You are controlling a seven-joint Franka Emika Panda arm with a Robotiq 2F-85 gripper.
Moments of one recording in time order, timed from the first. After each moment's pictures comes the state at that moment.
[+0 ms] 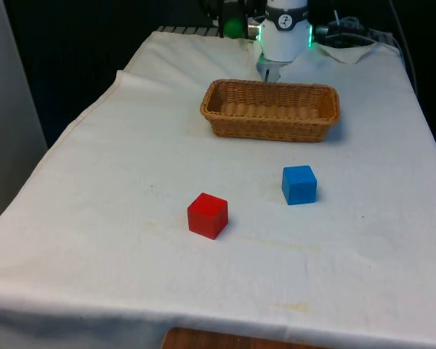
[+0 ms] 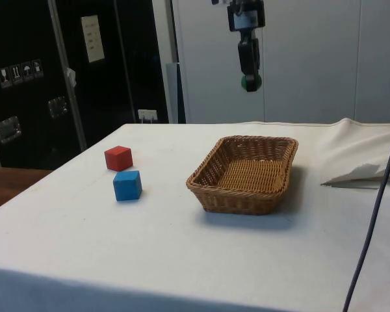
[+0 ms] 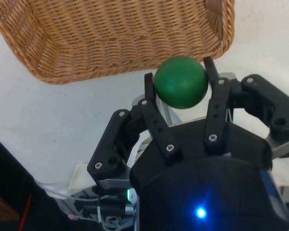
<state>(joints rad) 0.20 -0.30 -0.47 -2.55 -0.11 2.21 -0.25</state>
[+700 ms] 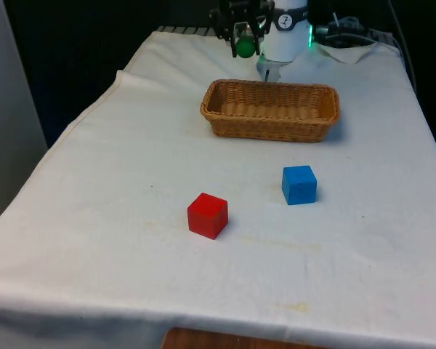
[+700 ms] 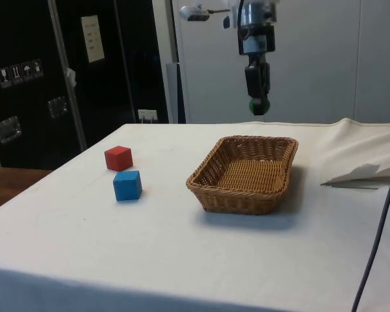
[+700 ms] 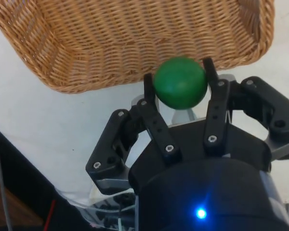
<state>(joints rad) 0.20 -0.28 -0.47 -2.67 -0.02 2.35 -0.23</state>
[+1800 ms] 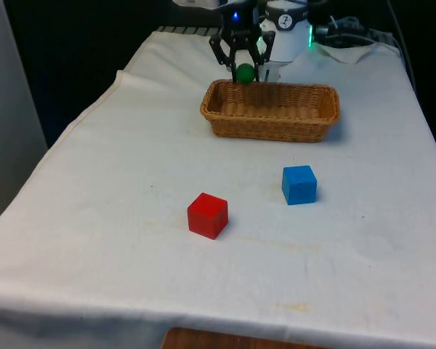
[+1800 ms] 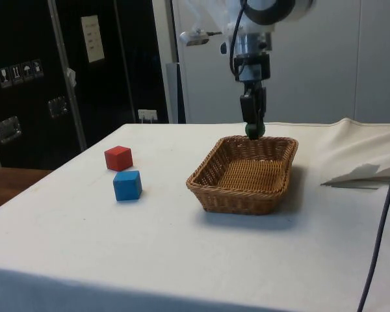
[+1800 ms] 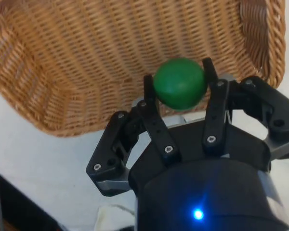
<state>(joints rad) 0.22 -0.10 -0.46 -2.68 0.06 2.53 -0.26</state>
